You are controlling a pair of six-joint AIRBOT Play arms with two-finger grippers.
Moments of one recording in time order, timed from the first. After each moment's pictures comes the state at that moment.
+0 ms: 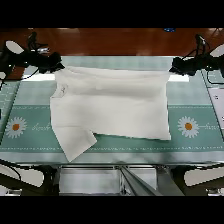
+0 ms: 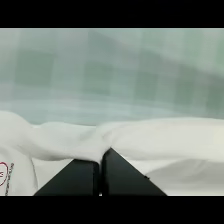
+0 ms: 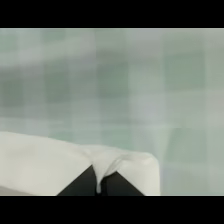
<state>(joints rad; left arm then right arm) 0.11 -1.72 1.61 0.99 -1.04 -1.52 -0.19 -1.68 1.55 -1.06 1.05 1.41</state>
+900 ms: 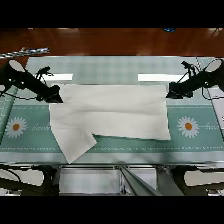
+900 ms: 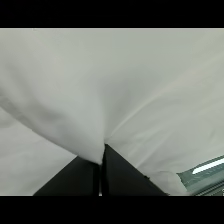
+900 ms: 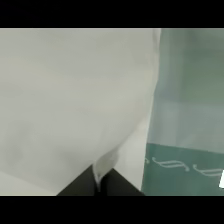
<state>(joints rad) 0.17 -1.65 1.31 1.11 -1.44 -1.33 -0.19 -1.58 1.28 -1.13 1.28 1.37</state>
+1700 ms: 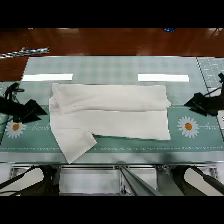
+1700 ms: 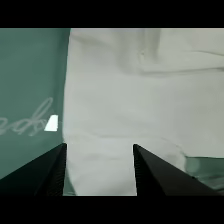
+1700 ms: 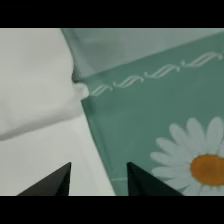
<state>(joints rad) 0.52 -1.21 0.83 1.03 -1.37 -1.31 -0.48 -1.08 0.83 -1.06 1.22 1.38</state>
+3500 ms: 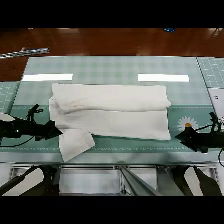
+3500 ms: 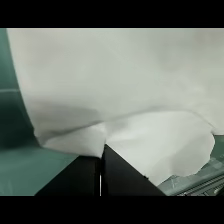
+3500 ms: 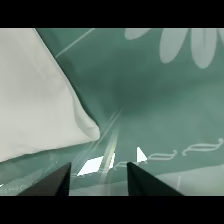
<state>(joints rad) 0.43 -1.16 0.46 0.96 -1.18 -1.16 -0.62 -0.74 0.39 -1.13 1.35 1.45</state>
